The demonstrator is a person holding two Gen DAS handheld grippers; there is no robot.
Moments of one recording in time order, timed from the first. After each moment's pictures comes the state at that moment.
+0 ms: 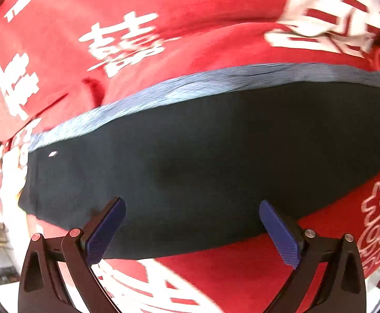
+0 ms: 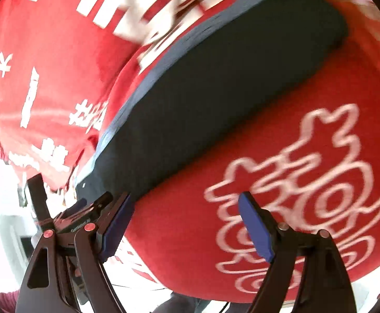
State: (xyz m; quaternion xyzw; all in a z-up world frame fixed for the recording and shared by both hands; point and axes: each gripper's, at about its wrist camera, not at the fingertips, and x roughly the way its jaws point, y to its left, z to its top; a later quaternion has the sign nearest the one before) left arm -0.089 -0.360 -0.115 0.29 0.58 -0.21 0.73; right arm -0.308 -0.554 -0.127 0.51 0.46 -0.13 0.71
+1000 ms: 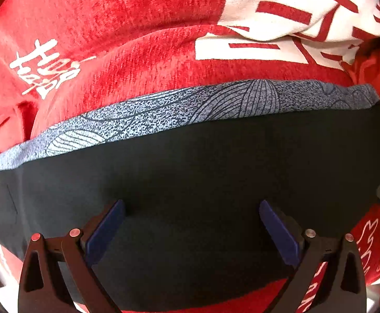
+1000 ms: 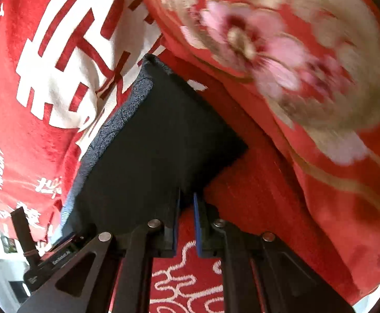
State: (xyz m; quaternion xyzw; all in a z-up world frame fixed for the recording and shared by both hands) left arm -0.093 -0.462 -0.154 0.24 0.60 -0.26 0.72; right arm -0.336 -0.672 -0.153 0.50 0.42 -0.26 0.71
